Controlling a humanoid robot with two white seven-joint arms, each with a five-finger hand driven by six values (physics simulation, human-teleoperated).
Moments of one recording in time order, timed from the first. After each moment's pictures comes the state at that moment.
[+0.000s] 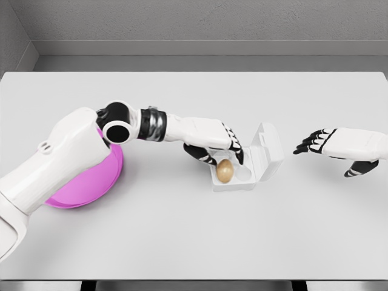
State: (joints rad) left arm -0.90 0.32 -0.99 -1.23 -0.30 -0.61 -0.58; right arm -0.42 -1.06 0.50 -1.56 0.32 -0.61 0.61
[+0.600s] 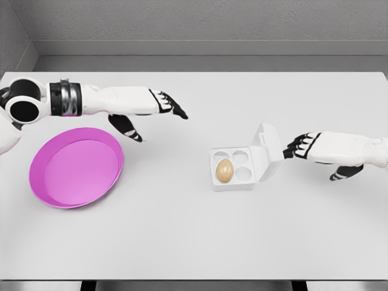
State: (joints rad) left arm -0.96 0.68 -0.97 -1.34 -0.10 -0.61 -0.57; right arm -0.42 -1.02 0.52 -1.63 0.32 -0.61 0.61
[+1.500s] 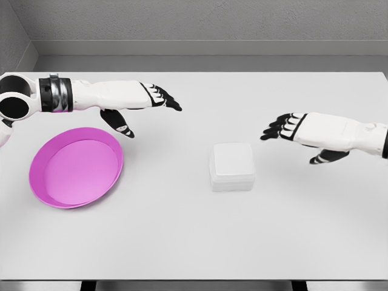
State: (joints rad) left arm -0.96 0.70 -0.95 -1.33 -0.09 -0.61 -0.57; right arm -0.42 -0.94 0.41 -1.68 0.26 -0.61 0.61
